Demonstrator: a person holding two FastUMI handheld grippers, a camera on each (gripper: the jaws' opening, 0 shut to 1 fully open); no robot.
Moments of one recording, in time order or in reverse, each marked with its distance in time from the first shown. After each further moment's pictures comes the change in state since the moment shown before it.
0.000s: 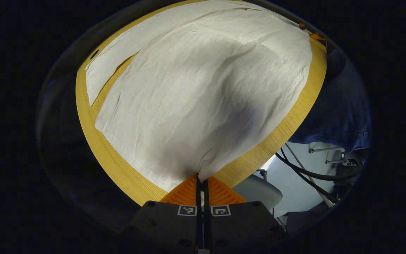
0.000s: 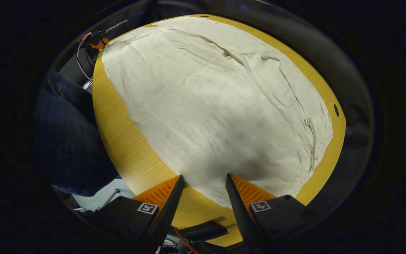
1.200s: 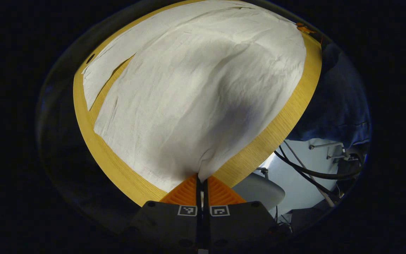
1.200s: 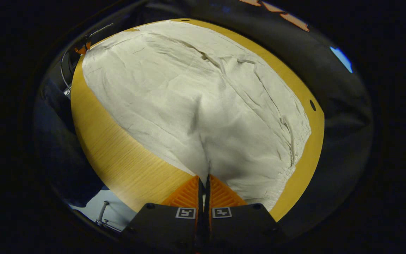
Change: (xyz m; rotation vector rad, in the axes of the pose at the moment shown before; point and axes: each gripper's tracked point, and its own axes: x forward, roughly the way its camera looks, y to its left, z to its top) left arm -0.001 0.002 0.000 0.050 -0.012 0.003; right arm -0.008 -0.021 0.009 0.110 -0.091 -0.227
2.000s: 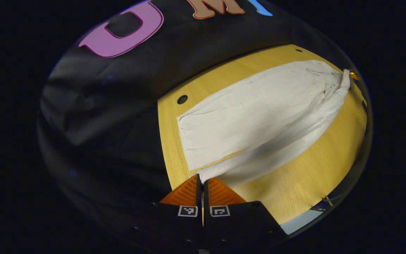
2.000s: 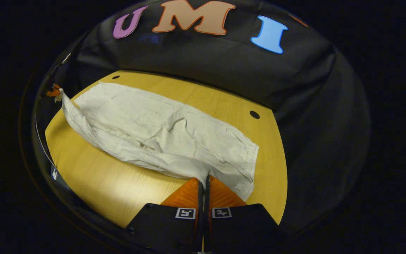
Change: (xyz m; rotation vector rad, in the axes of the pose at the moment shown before) left arm -0.136 0.189 0.151 -0.353 -0.464 0.458; right arm -0.070 -0.104 0.127 0.502 -0.319 -0.240
